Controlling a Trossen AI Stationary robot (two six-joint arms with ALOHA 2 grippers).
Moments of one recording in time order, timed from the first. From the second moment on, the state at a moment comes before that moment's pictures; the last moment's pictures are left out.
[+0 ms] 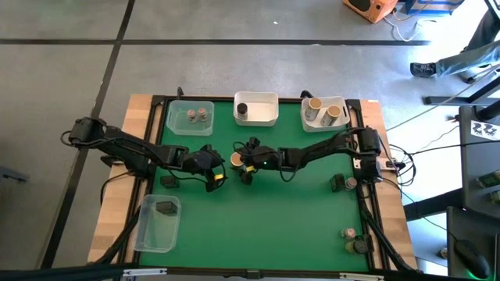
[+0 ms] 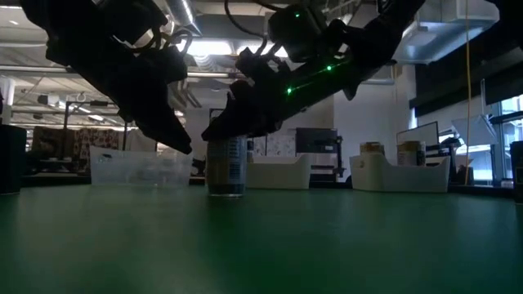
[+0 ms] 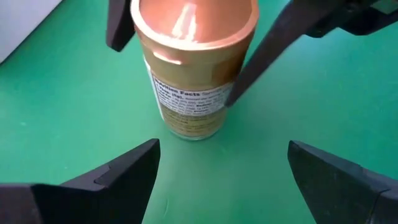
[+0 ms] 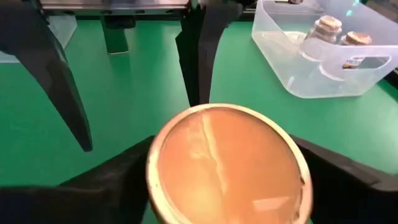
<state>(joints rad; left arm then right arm) -0.09 1.31 0.52 0.05 -0.23 -0.28 0.01 1.99 1.11 0.45 0.20 -0.01</state>
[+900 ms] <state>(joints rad) -0.09 1.31 0.52 0.07 -0.23 -0.31 0.01 1.65 1.11 -0.15 0.67 -0.17</state>
